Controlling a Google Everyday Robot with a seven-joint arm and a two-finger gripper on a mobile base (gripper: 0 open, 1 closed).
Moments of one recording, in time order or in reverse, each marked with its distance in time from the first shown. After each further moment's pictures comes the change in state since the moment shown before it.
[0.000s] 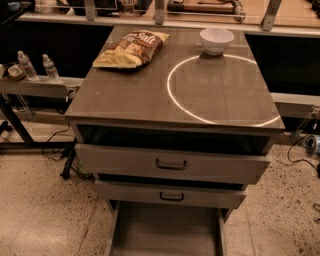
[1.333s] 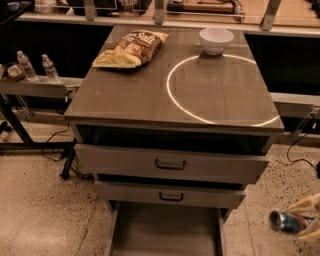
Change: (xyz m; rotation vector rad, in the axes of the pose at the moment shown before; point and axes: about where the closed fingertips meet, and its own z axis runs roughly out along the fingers) arm 0.066 0.108 0.194 -0.121 -0.165 -0.079
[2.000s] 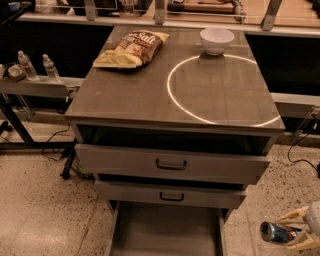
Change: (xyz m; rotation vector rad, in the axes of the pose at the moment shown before) arm 0.022 0.015 0.055 -0.022 -0.080 0.004
